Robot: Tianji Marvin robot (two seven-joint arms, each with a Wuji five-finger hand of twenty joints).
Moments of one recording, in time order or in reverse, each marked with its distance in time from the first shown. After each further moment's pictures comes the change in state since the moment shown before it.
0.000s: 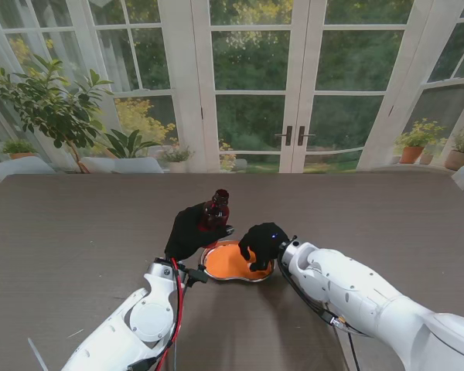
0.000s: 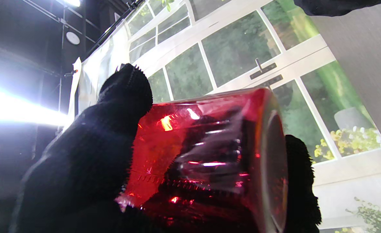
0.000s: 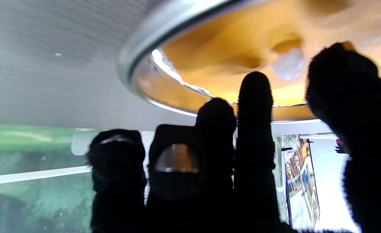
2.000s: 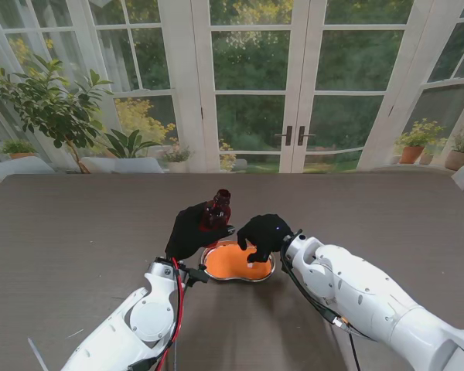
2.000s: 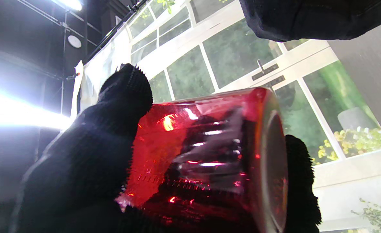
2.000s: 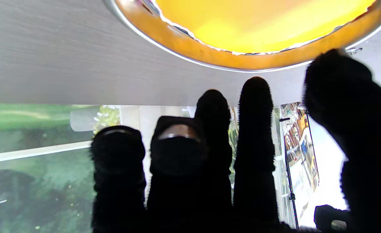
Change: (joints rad) left arm 0.000 0.001 0.000 -0.007 0.013 0.003 -0.002; right arm -0.089 0.072 0.205 -0.196 -0.028 -0.032 0.070; left_hand 0.000 0.000 0.000 0.000 0.000 0.000 0.000 0.000 0.000 0.000 0.000 0.001 0.000 0.000 0.000 0.000 0.000 0.000 0.000 0.000; right_hand 0.001 0.046 0.000 0.004 -0.073 -0.014 0.034 0.049 -0.085 0.022 -0.079 -0.091 0.000 0.001 -0.129 -0.046 -0.046 0.000 -0.045 0.000
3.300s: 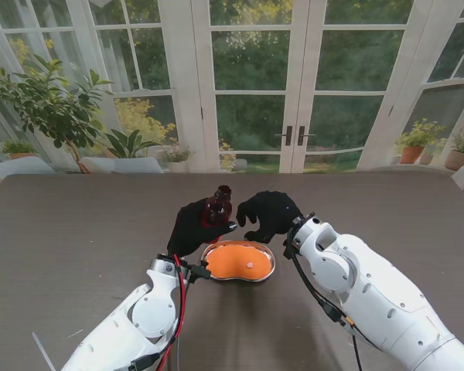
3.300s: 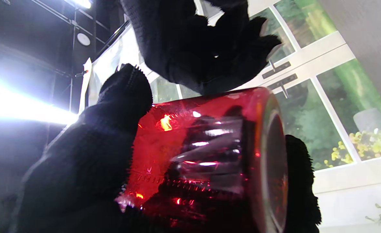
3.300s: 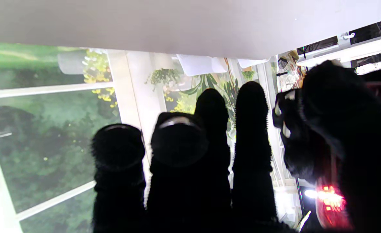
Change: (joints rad) left arm -0.024 -0.011 0.008 0.022 -0.008 -0.035 0.006; right arm -0.229 0.076 0.379 -0.464 -0.011 0.036 0.242; left_hand 0.000 0.000 0.000 0.000 0.000 0.000 0.000 0.000 0.000 0.000 0.000 0.000 0.000 0.000 0.000 0.000 0.000 0.000 0.000 0.000; right_hand -0.012 0.079 -0.001 0.023 -0.058 0.031 0.015 0.064 -0.043 0.008 -0.048 -0.029 0.000 0.002 -0.068 -0.003 -0.025 0.000 -0.034 0.002
